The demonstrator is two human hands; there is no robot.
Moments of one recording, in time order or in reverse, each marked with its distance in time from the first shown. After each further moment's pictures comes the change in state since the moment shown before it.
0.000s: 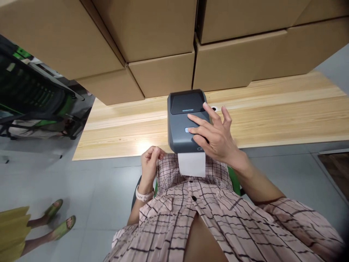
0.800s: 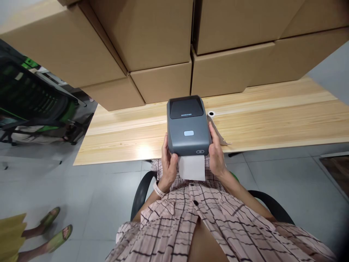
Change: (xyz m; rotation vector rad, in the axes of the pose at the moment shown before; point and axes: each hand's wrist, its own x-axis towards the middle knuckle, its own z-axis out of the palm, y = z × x) left_hand -0.006 -0.027 0.059 -0.013 -0.026 0.347; right_hand -0.063 0.001 0.050 0.547 0.244 0.438
